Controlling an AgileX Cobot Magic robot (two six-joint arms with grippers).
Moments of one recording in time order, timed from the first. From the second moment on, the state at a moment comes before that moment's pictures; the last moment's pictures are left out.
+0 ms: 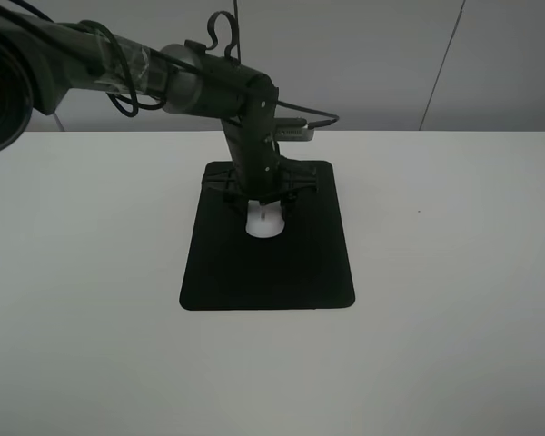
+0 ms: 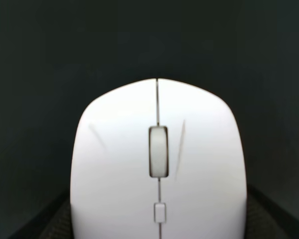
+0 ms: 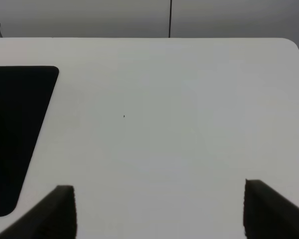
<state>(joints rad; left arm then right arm) -0.71 2.35 -1.72 -0.01 0.81 -0.63 -0.01 -0.01 -0.51 -0.06 1.07 0.03</state>
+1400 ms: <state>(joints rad) -0.71 2.37 -1.72 0.03 0.77 -0.67 -0.01 -0.01 -0.51 -0.06 1.07 0.03</state>
